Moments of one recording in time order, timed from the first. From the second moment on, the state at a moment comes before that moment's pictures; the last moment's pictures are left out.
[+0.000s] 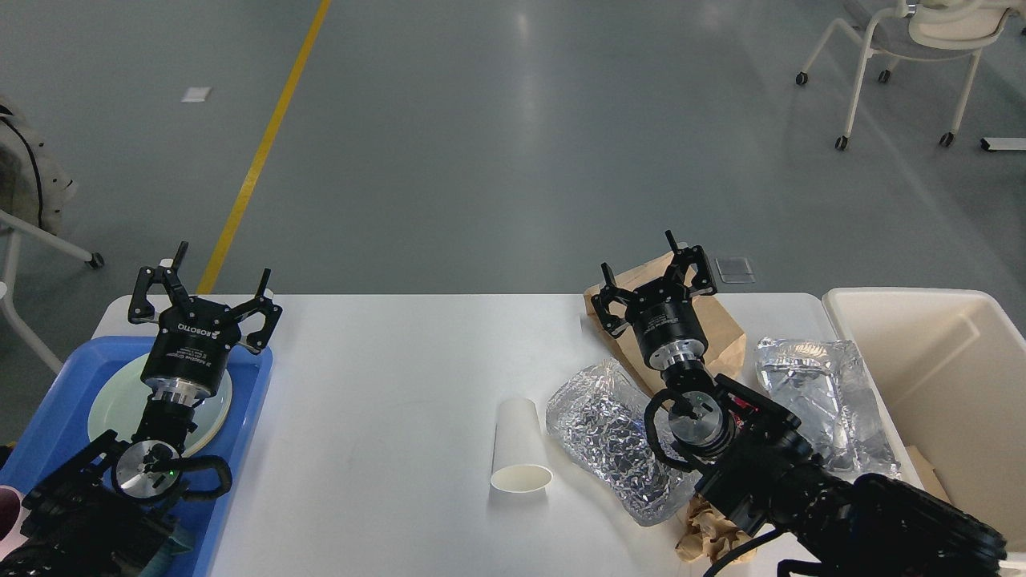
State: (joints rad) left arm -0.49 0.25 -0.99 -0.48 -0.16 -0.80 -0.35; right arm 0.72 0.14 0.61 0.30 0.25 0.45 0.52
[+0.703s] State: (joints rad) left arm -0.49 0.25 -0.99 -0.48 -0.16 -0.80 -0.35; right arm 0.75 0.12 0.63 0.40 0.26 0.47 0.52
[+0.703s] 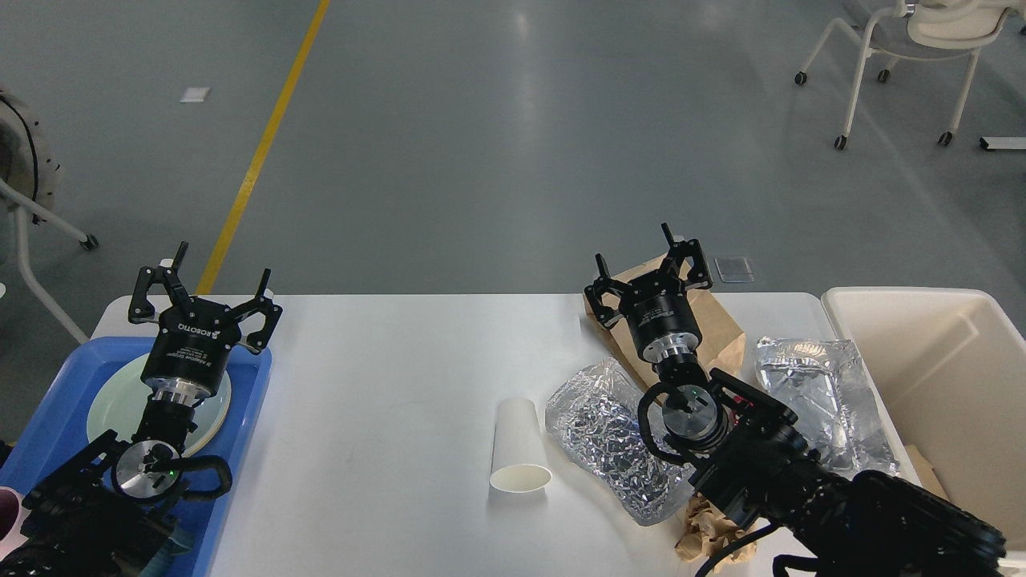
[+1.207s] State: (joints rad) left arm -0.49 0.25 -0.99 -0.48 -0.16 -0.80 -0.35; right arm 0.98 -0.17 0.76 0.62 0.25 0.49 0.52
